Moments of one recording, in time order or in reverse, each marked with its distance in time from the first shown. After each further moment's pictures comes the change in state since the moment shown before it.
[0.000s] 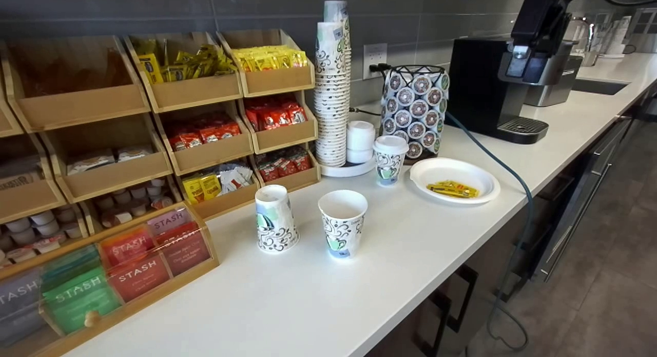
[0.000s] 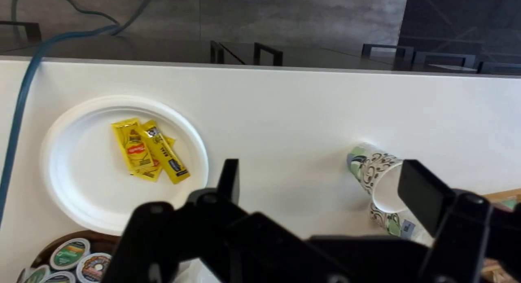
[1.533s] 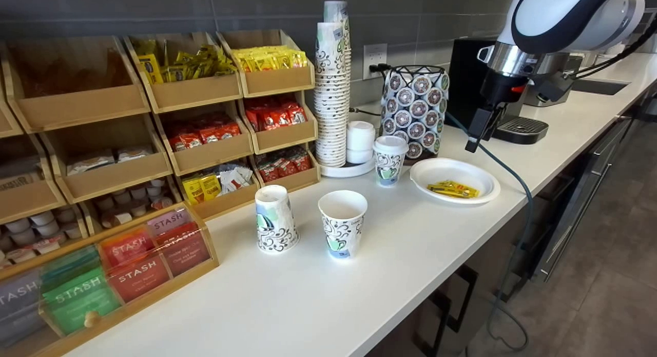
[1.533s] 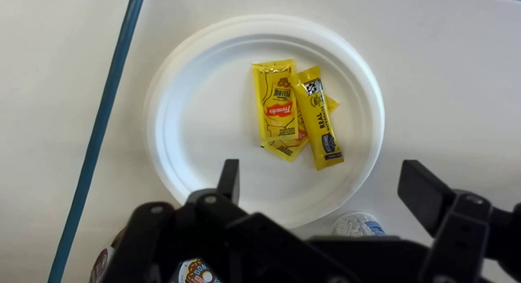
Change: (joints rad) arm -0.111 0.400 -0.050 -0.034 -0.067 0.560 -0.269
